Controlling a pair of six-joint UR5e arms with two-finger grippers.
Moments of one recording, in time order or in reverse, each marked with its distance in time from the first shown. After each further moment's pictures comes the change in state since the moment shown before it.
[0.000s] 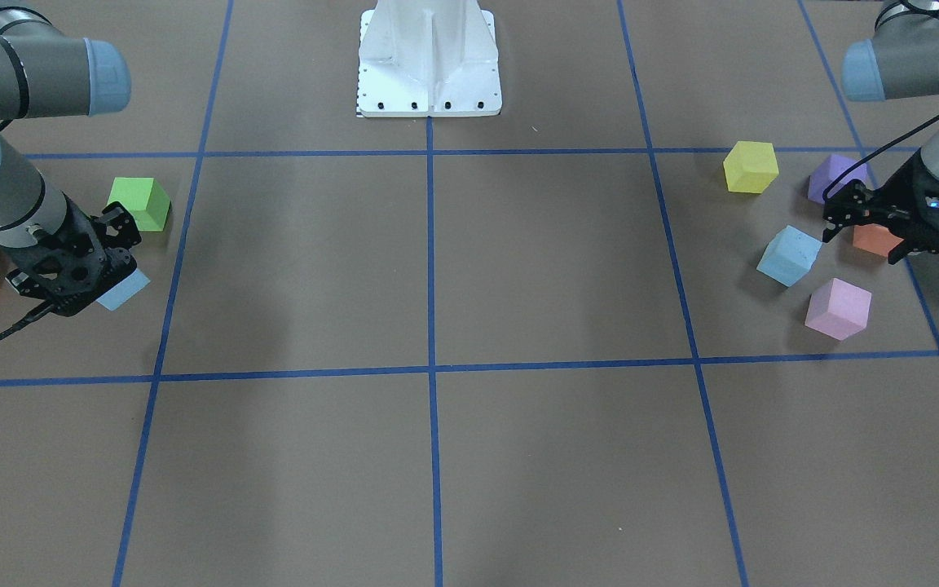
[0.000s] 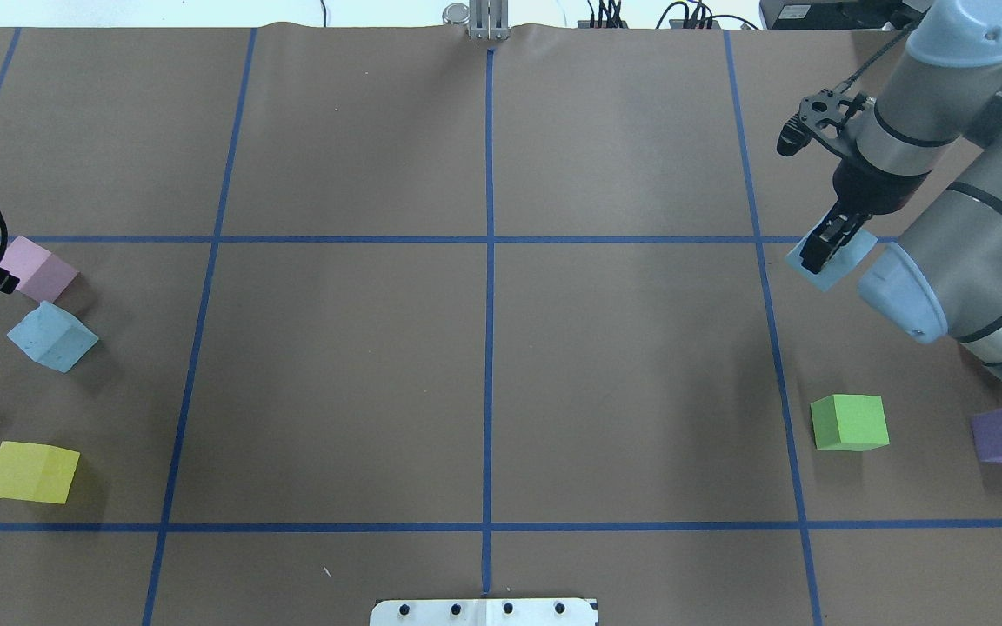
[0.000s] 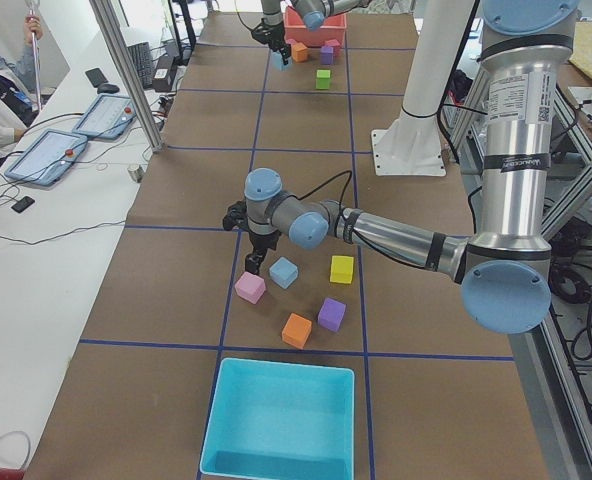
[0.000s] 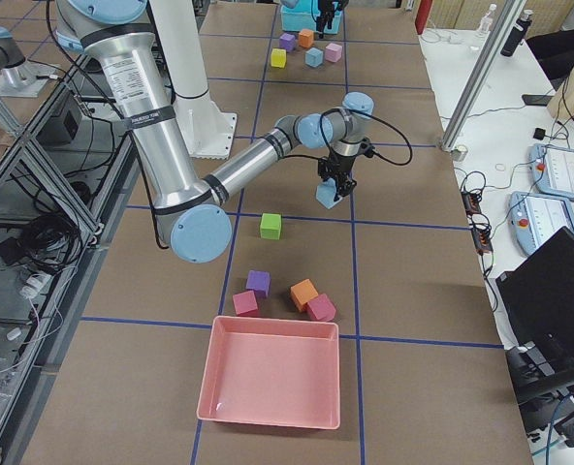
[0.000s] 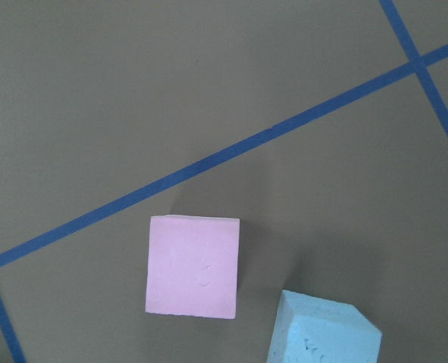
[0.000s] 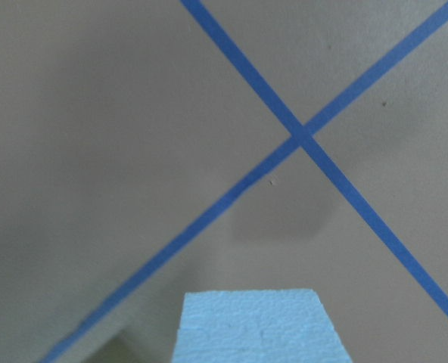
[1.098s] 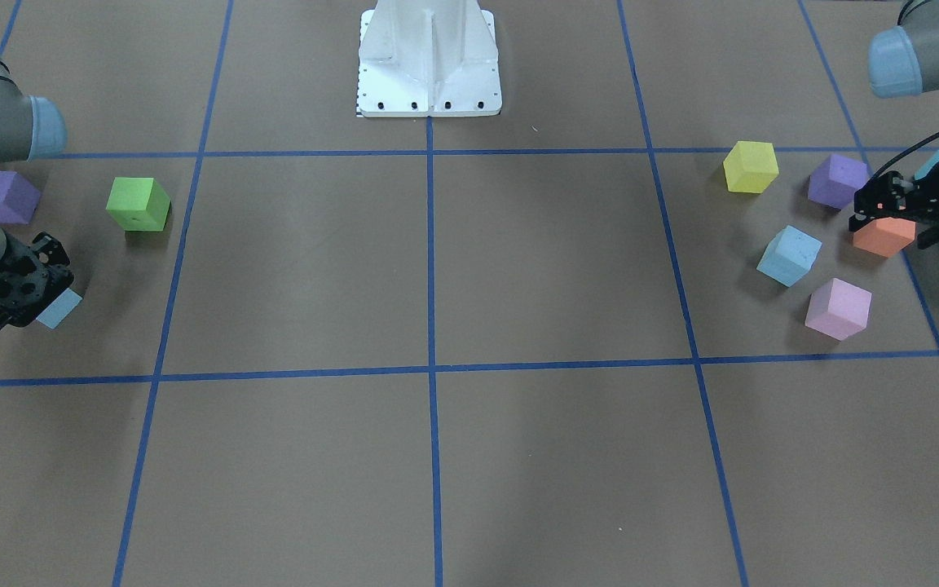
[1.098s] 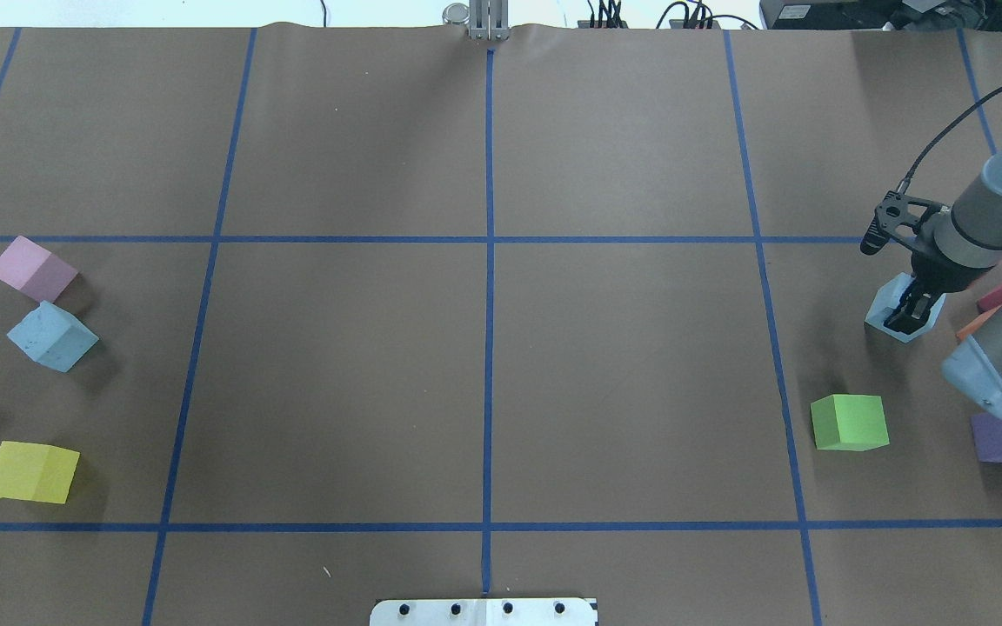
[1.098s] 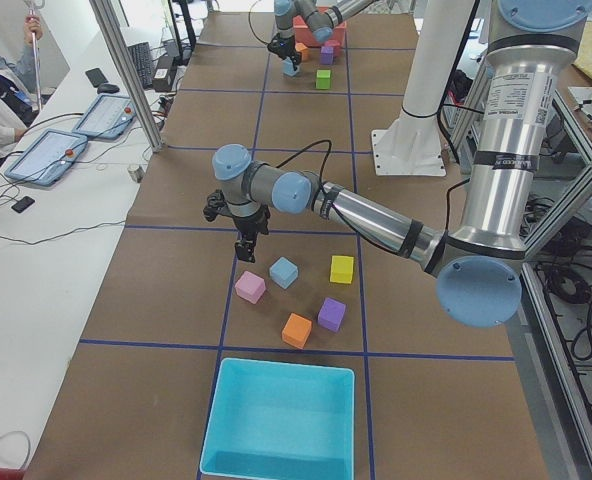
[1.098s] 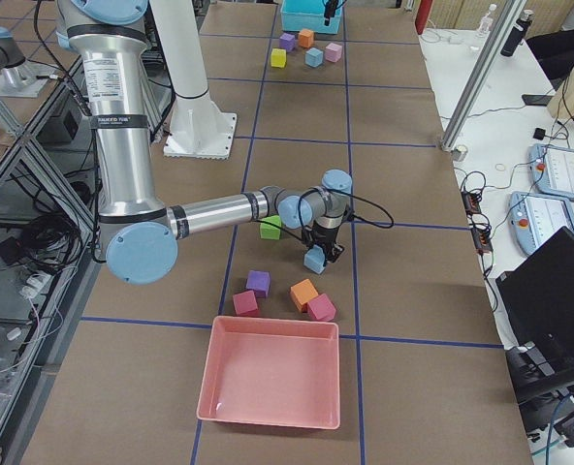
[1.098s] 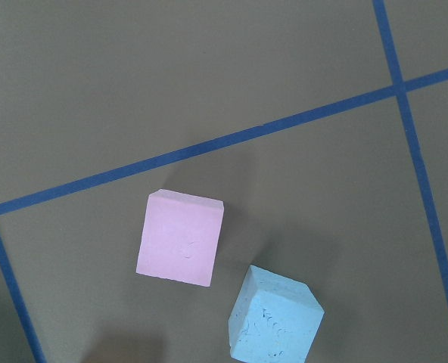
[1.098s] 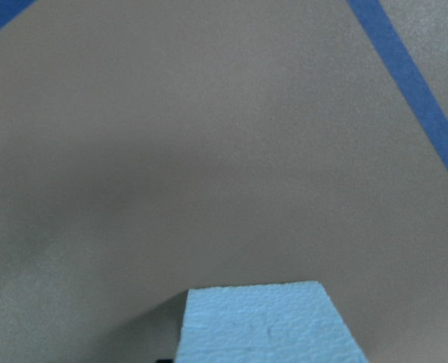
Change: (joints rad) left arm -0.134 -0.139 -0.042 0.447 -0.132 0.145; right arm -0.010 -0.280 -0.194 0.460 -0.091 -0.263
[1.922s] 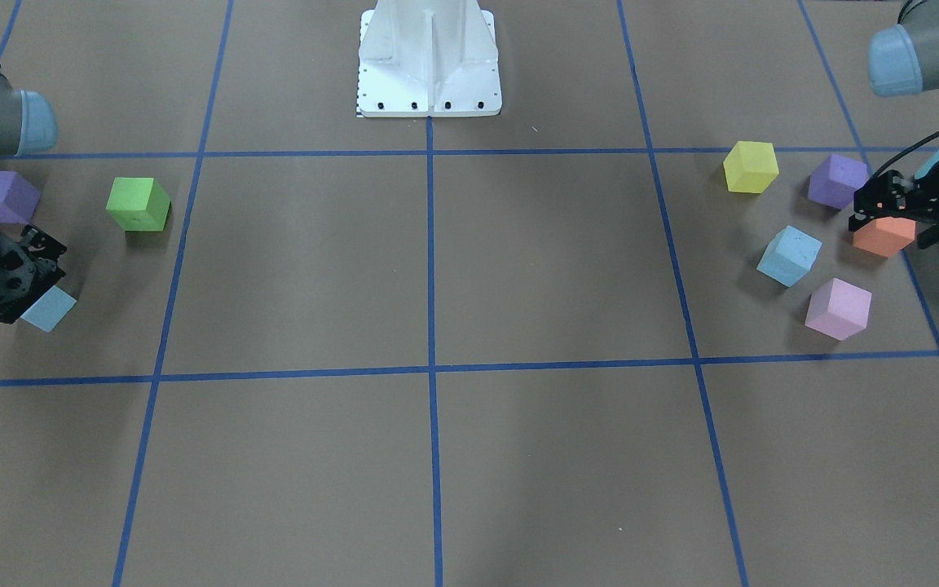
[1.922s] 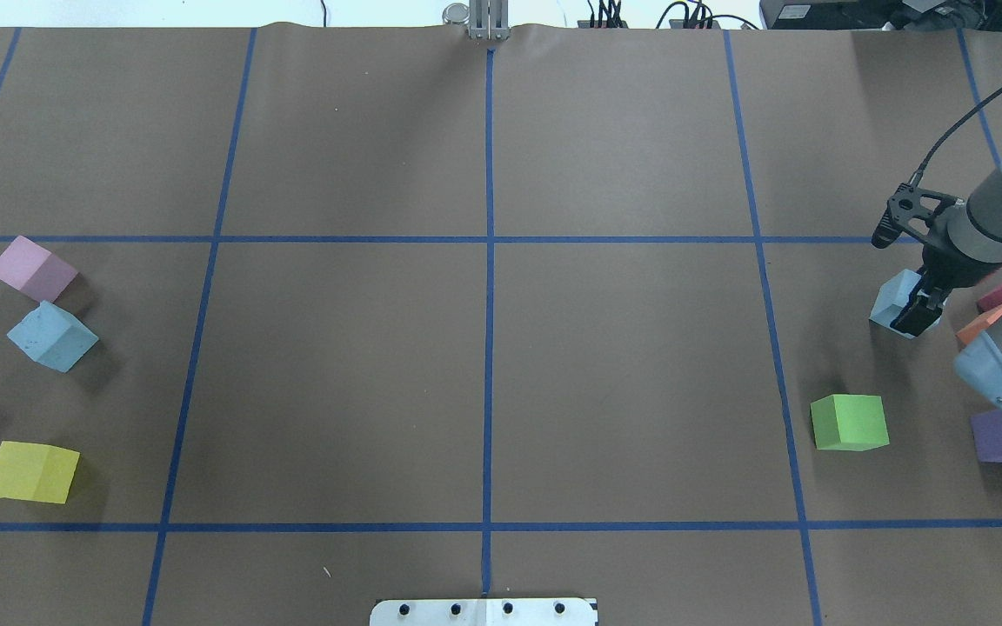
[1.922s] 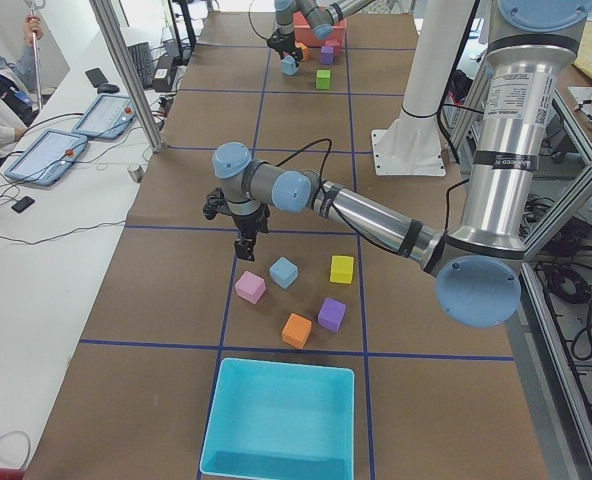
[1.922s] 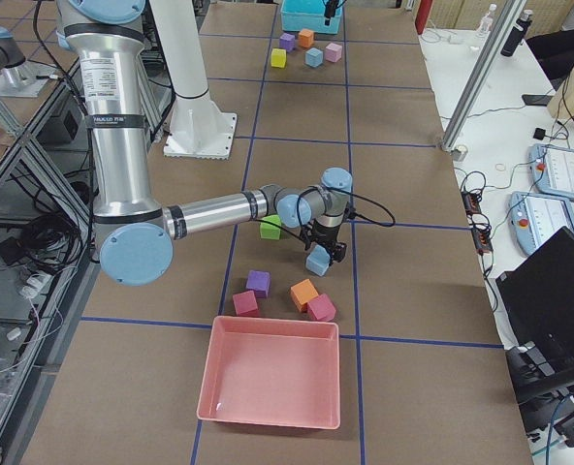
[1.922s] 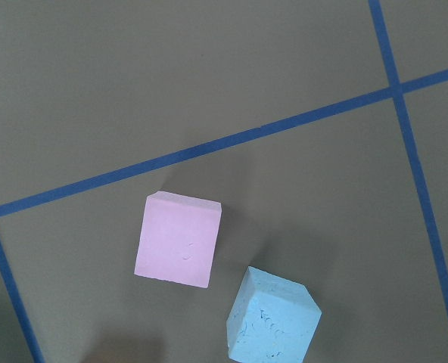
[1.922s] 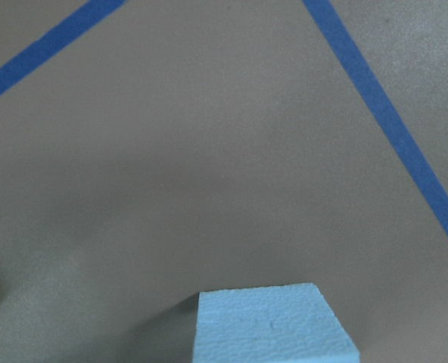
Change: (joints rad) left arm -0.001 -0.003 -0.004 0.006 -0.001 -0.005; right arm 0.020 -0.017 0.017 0.001 0.004 -0.004
